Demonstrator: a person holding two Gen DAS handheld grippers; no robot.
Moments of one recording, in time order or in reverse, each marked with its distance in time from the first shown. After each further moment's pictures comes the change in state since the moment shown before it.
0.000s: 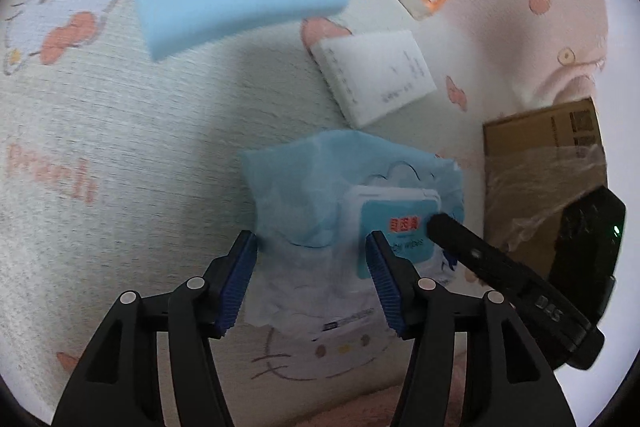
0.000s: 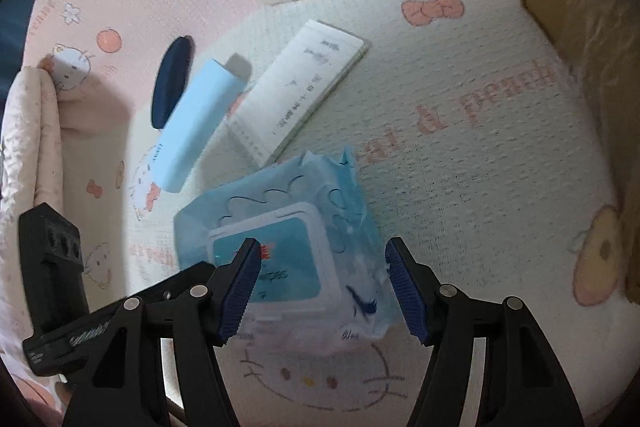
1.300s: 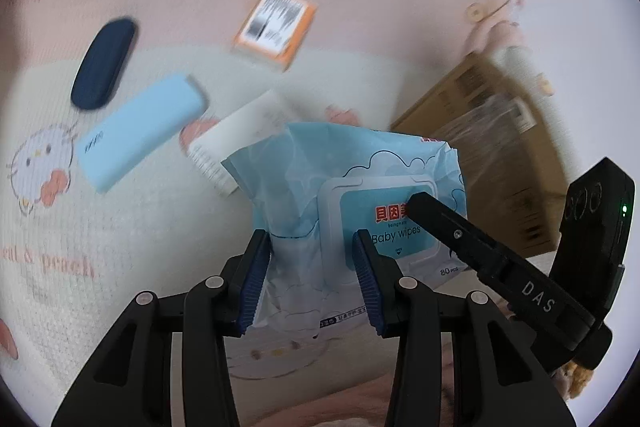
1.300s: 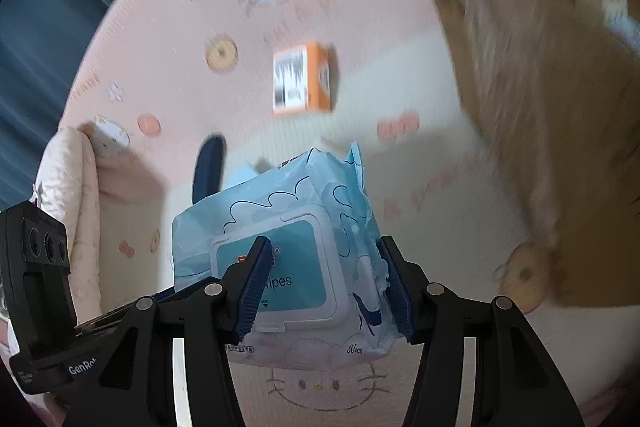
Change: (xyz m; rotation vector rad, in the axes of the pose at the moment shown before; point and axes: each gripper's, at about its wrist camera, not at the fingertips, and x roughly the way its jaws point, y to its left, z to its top) left arm -0.073 -0.128 -0.011 0.297 -0.203 0.016; right arm -0.134 -0.004 -0.018 0.022 -0.387 0.042
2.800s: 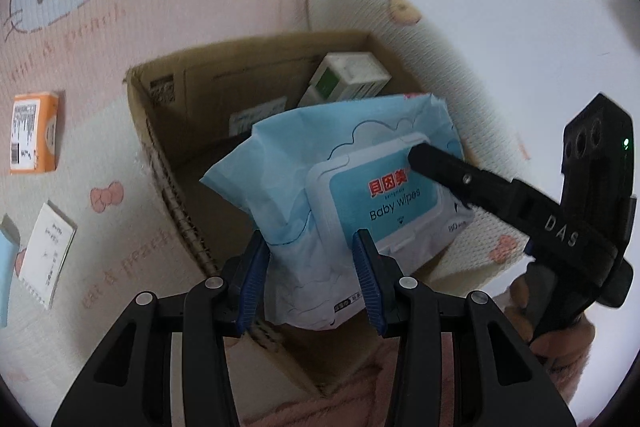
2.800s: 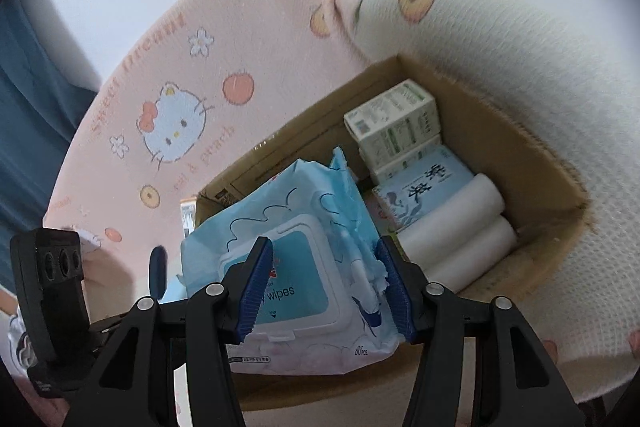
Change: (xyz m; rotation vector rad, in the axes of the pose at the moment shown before) left arm 0.087 -0.266 0.054 0.314 0.145 -0.159; right arm -0.153 -0.188 0.126 0.133 -0.127 -0.113
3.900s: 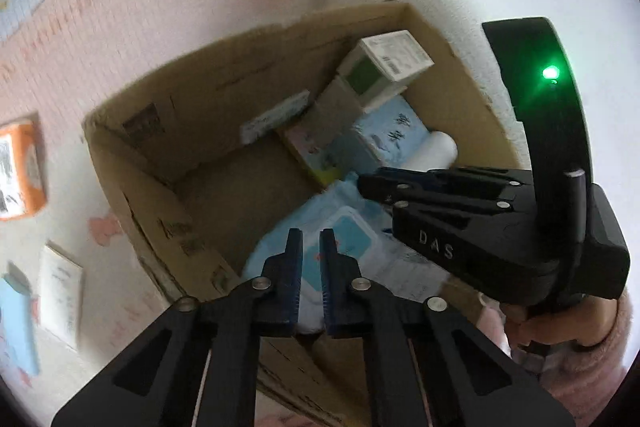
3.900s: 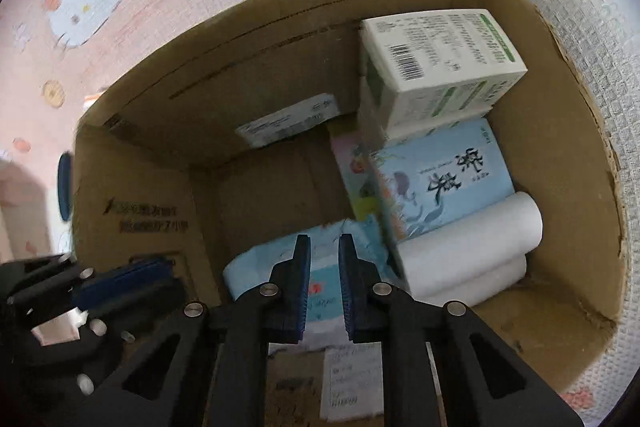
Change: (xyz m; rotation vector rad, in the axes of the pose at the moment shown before) left arm 0.046 0.021 0.063 0.053 0.168 0.013; right arm 0.128 0.014 0.044 -0.110 0.436 -0.340
